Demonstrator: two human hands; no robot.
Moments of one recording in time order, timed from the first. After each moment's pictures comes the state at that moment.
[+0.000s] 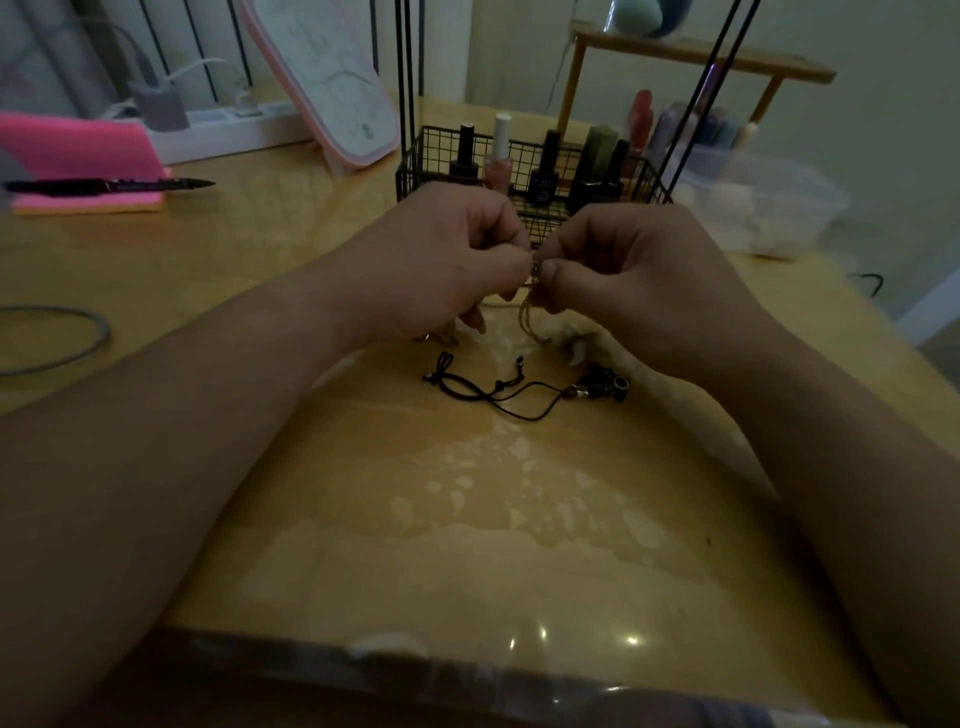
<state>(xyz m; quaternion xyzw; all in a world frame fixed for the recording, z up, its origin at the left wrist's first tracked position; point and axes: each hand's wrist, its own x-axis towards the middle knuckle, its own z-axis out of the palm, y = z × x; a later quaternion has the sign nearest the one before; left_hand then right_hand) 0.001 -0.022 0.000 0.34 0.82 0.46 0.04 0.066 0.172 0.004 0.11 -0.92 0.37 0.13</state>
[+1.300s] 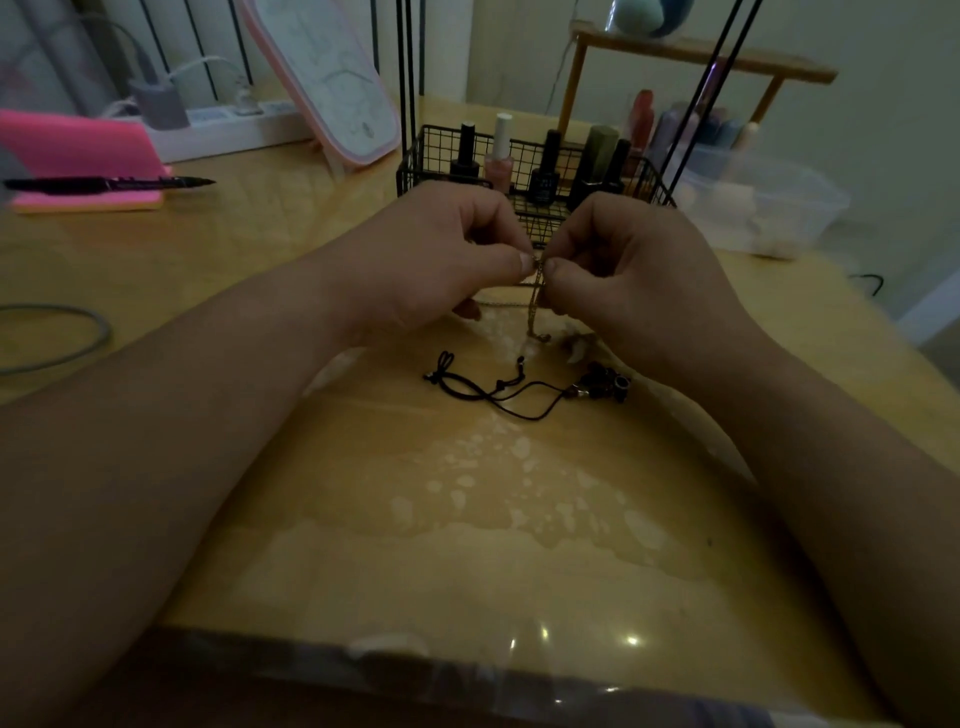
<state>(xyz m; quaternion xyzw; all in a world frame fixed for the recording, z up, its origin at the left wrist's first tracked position) -0.006 -0.021 -0.003 0.30 0.81 0.50 0.07 0.061 0.169 -0.004 0.08 -0.92 0.34 0.19</state>
